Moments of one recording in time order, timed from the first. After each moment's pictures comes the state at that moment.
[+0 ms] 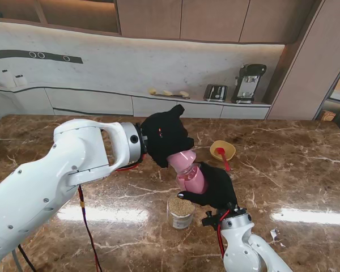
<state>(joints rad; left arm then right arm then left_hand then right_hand) 1.03 -1.02 -0.87 -2.02 1.32 -0.52 -0.44 -1.78 -1.20 1.16 -1.66 -0.63 -0.34 -0.60 0.66 -0.61 0.29 -0.09 0.68 0.05 0.82 0.32 1.09 0.17 0.69 0.86 0.99 0.24 0.91 1.04 0.31 0.27 1.21 0.77 0.42 -0.94 0.79 -0.28 0.81 0.07 0.81 0.39 1.21 0.06 0.36 0.64 1.15 0.10 0.61 0.56 0.77 0.18 1.32 0.36</state>
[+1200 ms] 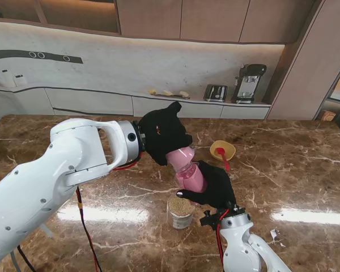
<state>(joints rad) 1.04 -1.02 -0.89 -2.04 1.32 -0.50 -0.45 -1.78 -1.21 1.16 -1.67 -0.57 -0.37 -0.58 0.65 -0.61 0.30 -0.09 0.68 0.05 0.82 0.32 1.10 0.14 0.69 0.86 1.01 0.22 0.93 1.04 0.31 0.27 1.22 0.77 0.42 -0.93 0.79 -0.28 0.81 0.09 0.81 0.39 1.21 0.06 0.36 0.64 1.15 0.10 0.61 0.56 0.78 0.18 1.32 0.36</state>
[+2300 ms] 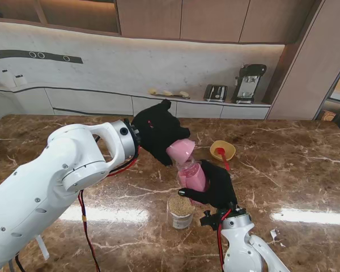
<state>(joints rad) 1.11 -1.03 -0.93 -2.02 1.14 -0.30 -0.46 -1.79 -1.22 1.17 -1.68 -0.50 -0.43 -0.57 0.64 -0.61 0.30 -0.12 0.69 0.05 0.86 0.37 1.11 0.12 0.69 0.77 1.01 0.21 0.84 0.95 0.30 0.27 1.22 0.76 0.42 -0.92 0.79 -0.28 0.81 0.10 0.81 0.39 1.21 0.07 0.36 0.64 1.15 0.10 0.62 0.56 0.78 0.18 1.32 0.36</state>
